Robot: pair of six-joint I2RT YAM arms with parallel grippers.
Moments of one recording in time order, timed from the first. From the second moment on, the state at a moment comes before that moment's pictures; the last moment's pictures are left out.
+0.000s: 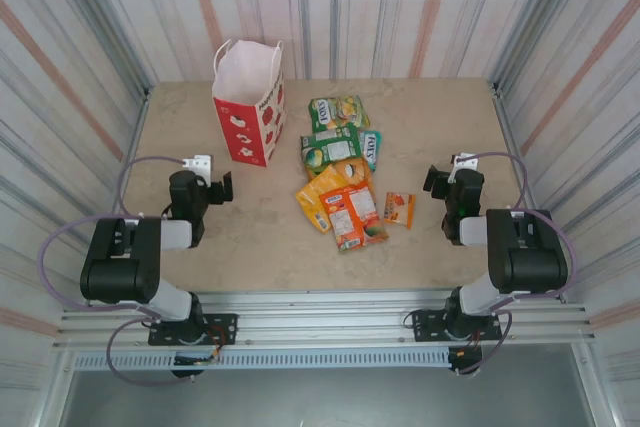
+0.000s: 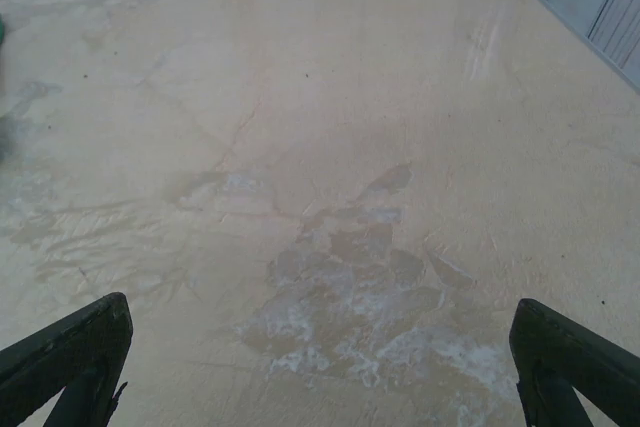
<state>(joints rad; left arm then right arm) -0.02 1.50 0.39 0.68 0.02 0.05 -0.02 1.53 0.36 0.76 0.13 0.10</state>
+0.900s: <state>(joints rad) -0.01 1.50 0.39 0.68 0.05 0.05 -0.02 1.53 0.36 0.76 0.13 0.10</state>
